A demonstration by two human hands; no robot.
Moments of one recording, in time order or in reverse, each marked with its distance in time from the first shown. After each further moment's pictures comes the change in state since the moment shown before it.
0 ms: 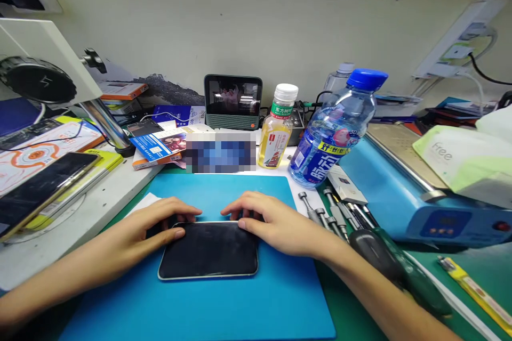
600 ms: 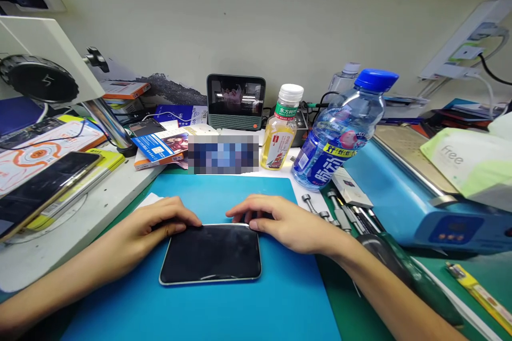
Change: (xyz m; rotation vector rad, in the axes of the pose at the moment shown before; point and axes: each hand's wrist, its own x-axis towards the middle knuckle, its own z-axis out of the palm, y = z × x) left_hand 0.008 0.002 0.002 0.022 0.022 0.055; right_hand -0.002 -0.001 -0.015 0.039 -0.083 0.000
